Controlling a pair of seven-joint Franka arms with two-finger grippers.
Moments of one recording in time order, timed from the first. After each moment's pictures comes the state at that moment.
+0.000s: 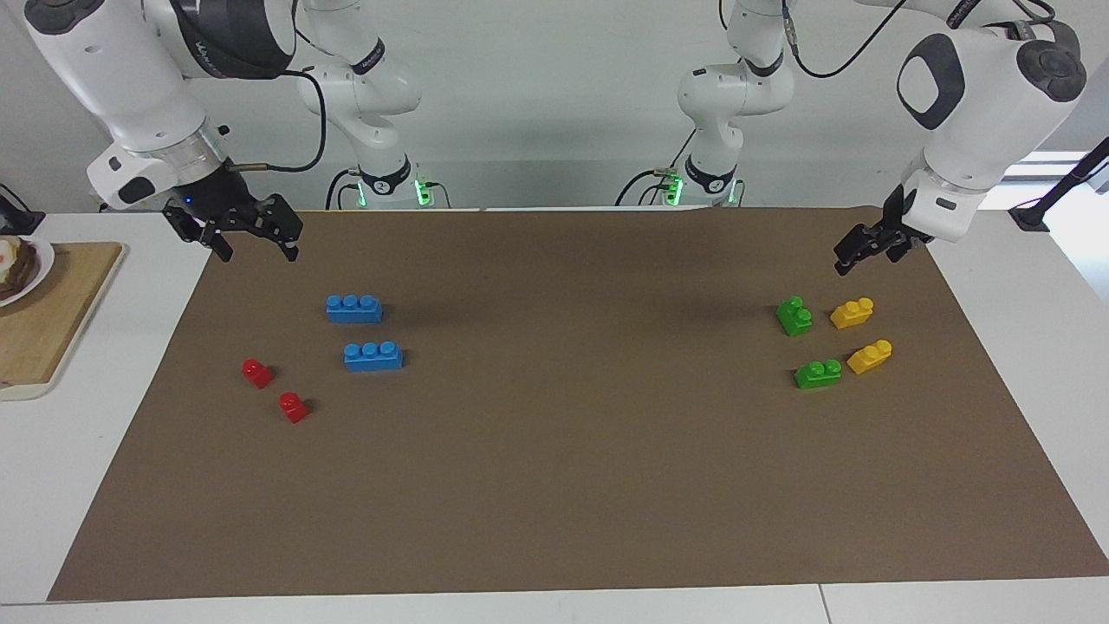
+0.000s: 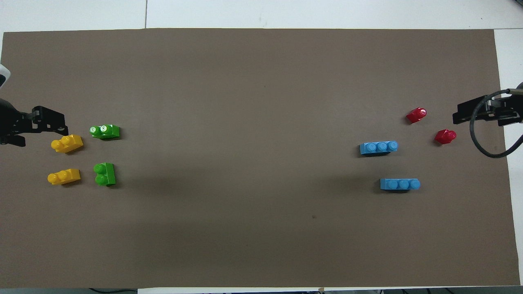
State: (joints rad) left arm 0.02 0.02 0.00 -1.70 0.00 1.64 -0.15; right arm 0.03 0.02 -0.09 -1.61 0.05 1.60 0.01
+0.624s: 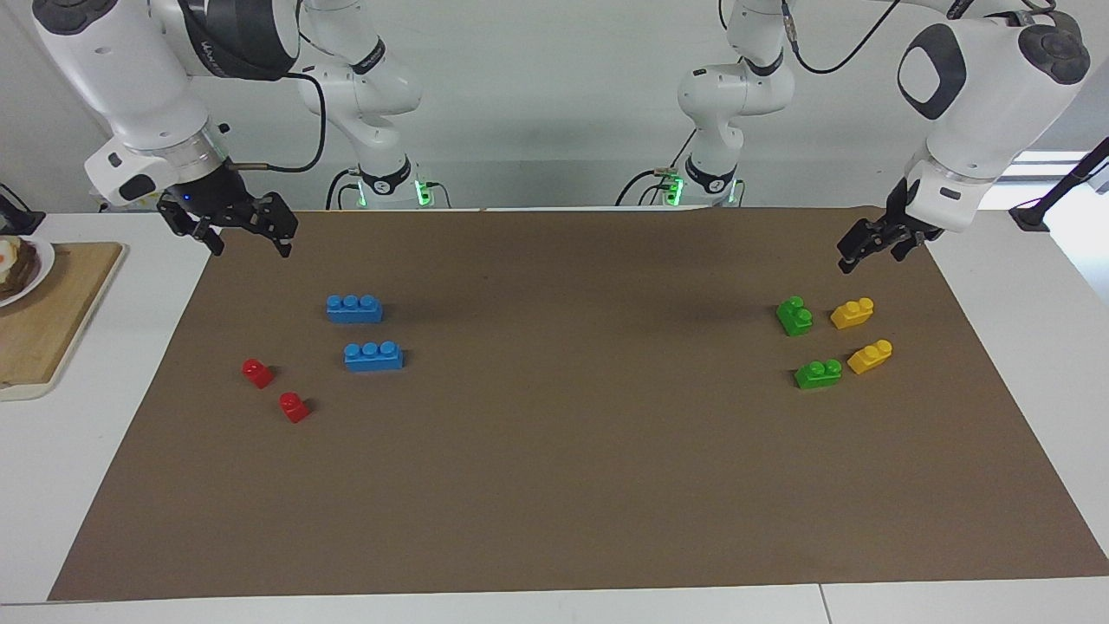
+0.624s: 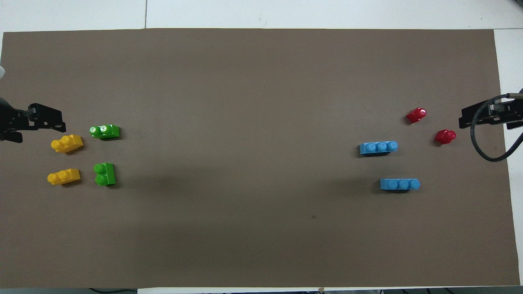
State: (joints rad) left arm 0.02 0.01 0.00 -1.69 0.00 1.66 -0.14; right arm 0.03 0.01 -0.08 -1.61 -0.02 1.58 0.01
